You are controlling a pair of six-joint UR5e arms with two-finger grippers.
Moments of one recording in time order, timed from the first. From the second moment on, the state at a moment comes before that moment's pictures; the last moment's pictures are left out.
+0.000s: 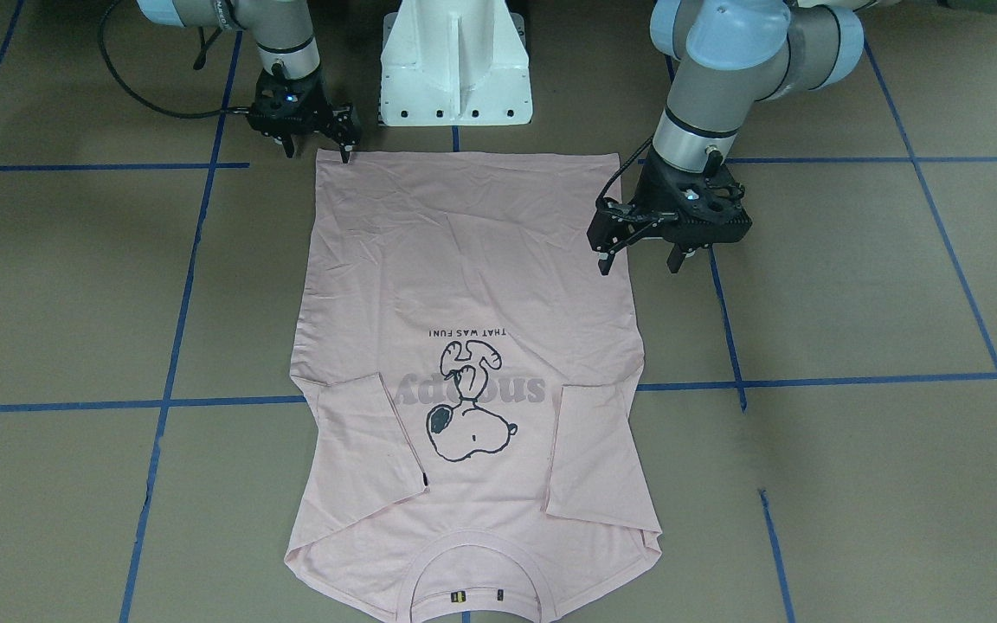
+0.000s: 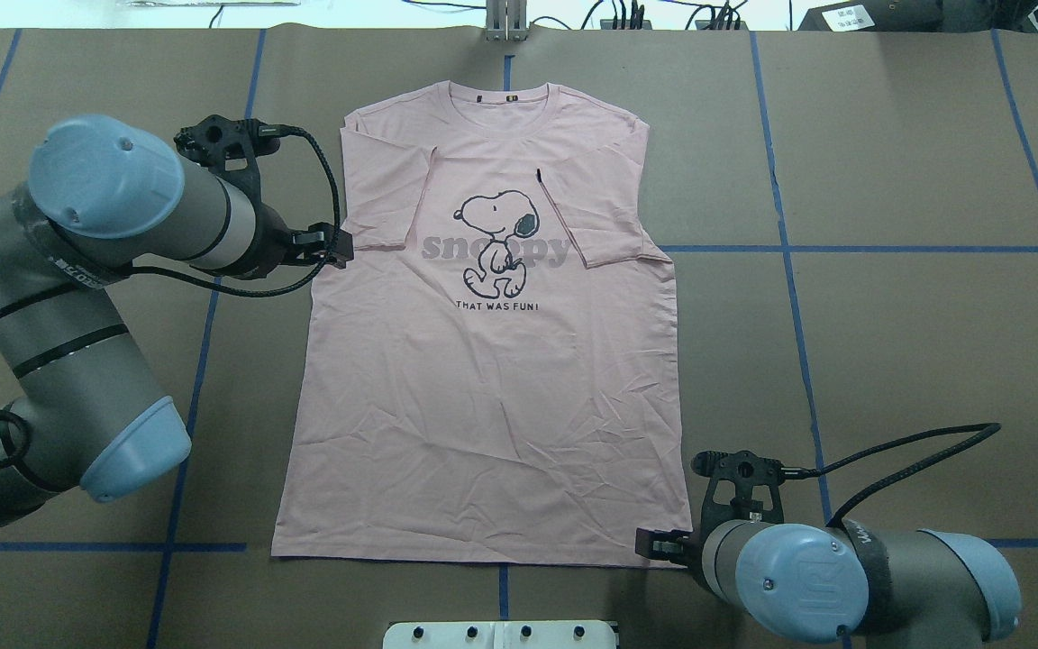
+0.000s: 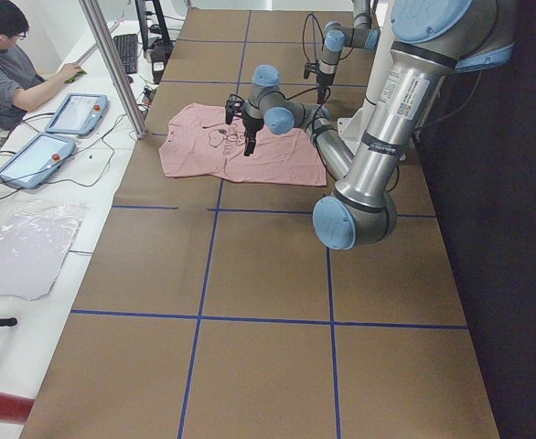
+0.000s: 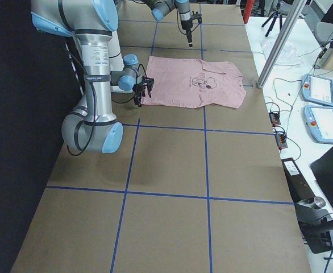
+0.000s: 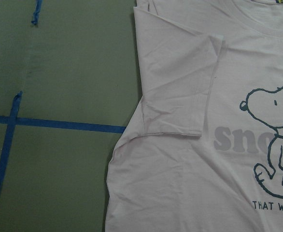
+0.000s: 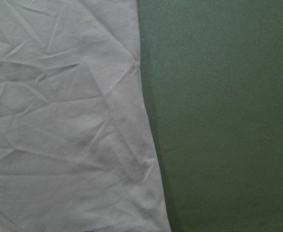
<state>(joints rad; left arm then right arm) -0.69 -2.01 -1.90 -1.71 -1.84 -1.21 0.11 -1.43 2.07 -1.44 1.54 1.64</state>
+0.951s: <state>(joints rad) -0.69 -2.01 -1.89 -1.72 -1.84 -1.21 0.10 -1.43 2.07 -1.44 1.56 1.64</state>
